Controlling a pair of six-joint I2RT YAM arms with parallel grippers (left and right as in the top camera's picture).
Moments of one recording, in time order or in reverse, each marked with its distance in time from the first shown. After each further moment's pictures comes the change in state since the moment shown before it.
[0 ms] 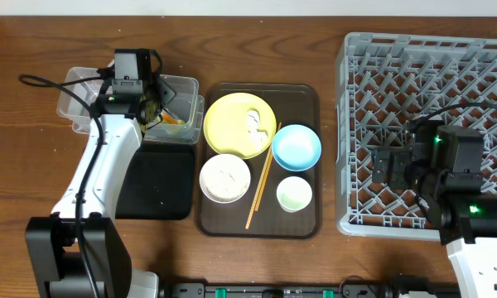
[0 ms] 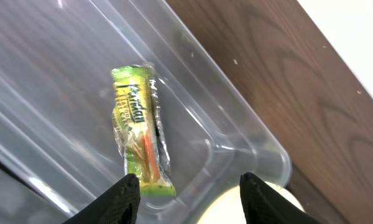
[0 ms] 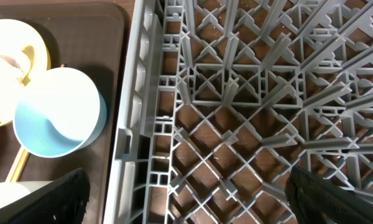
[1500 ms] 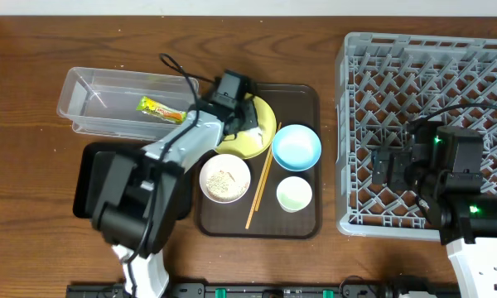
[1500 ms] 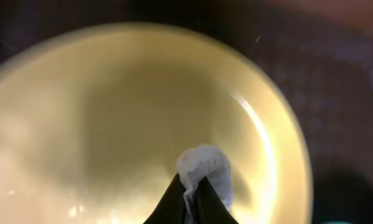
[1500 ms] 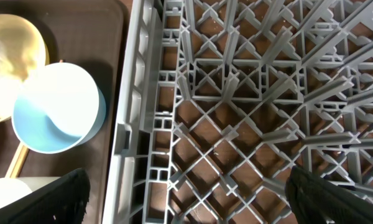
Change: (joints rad) left arm -0.370 0.295 0.004 0.213 0.119 0.229; right arm 0.000 0.000 0.000 -0.016 0.000 0.000
